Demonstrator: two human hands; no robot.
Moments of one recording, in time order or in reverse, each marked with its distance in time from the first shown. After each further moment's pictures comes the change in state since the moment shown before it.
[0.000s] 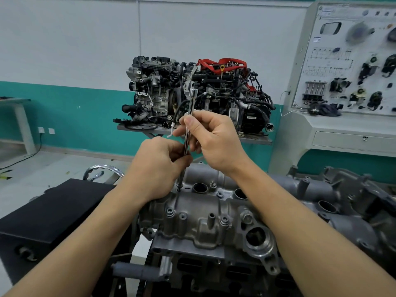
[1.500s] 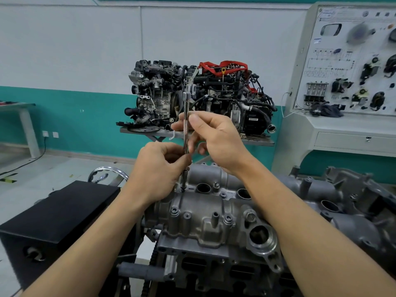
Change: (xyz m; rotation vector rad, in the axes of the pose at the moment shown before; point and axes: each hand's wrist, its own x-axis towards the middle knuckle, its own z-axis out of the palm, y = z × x) left_hand -0.007 -0.005 0.001 -0.247 0.042 -0.044; right_hand 0.002 -0.010 -0.001 0.116 -0.066 0.111
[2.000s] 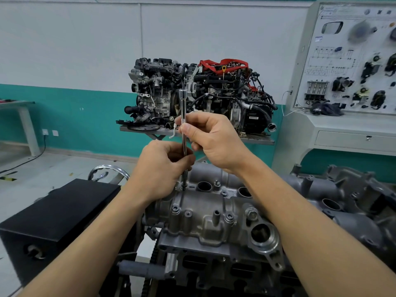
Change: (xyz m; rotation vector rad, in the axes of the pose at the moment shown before) left_hand 0.001 0.003 0.000 0.021 -0.050 -0.025; right_hand 0.005 0.012 0.000 -0.087 -0.006 -0.019
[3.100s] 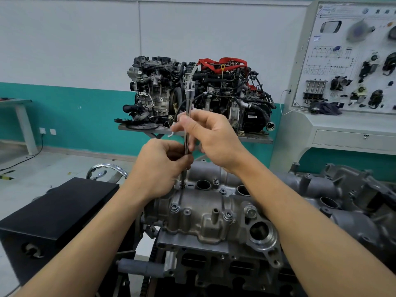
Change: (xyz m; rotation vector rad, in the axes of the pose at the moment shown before) left_hand 0.000 -0.002 -0.001 -0.008 -0.008 -0.031; right_hand -0.004 -0.006 0.000 -0.009 0.006 0.045
